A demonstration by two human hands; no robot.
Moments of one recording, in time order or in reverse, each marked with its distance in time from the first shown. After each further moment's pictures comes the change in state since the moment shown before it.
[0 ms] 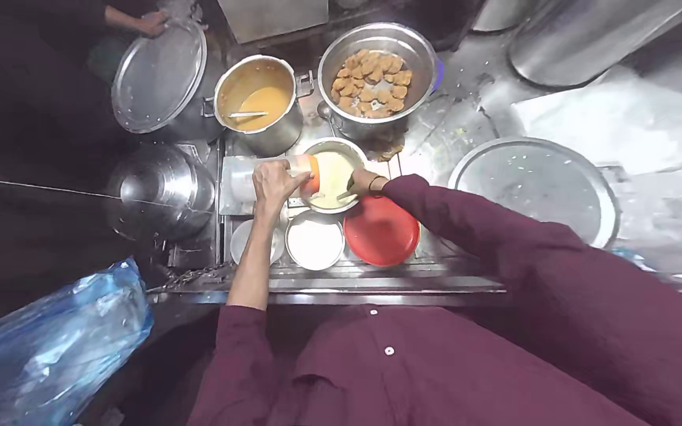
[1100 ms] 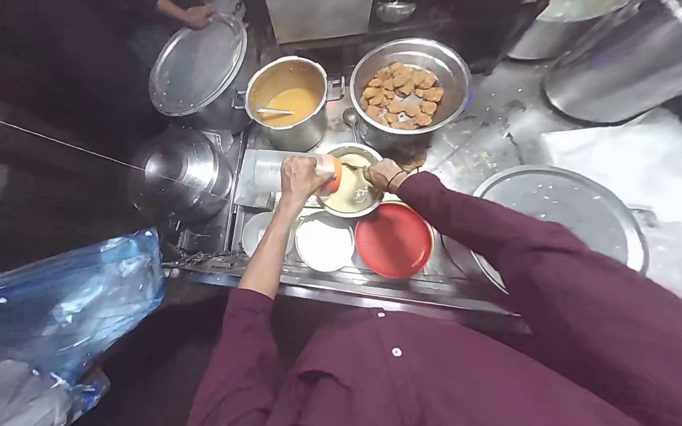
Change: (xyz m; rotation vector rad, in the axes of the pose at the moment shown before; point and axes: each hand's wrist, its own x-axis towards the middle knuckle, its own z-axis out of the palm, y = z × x) left_hand 0.006 -0.004 0.017 0.075 0.096 0.082; right_hand -0.003 -0.019 -0.029 -0.712 0.142 -0.195
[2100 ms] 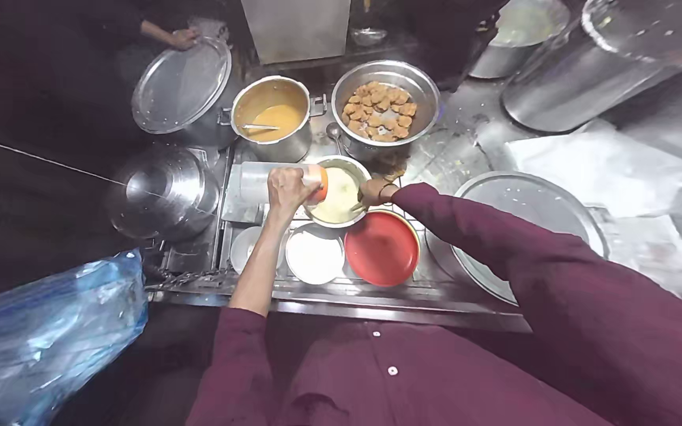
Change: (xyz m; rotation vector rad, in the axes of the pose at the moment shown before) left_hand -0.029 0.021 -0.043 -0.041 0.042 0.070; right_hand -0.016 0.011 0.009 0.348 -0.129 0.027
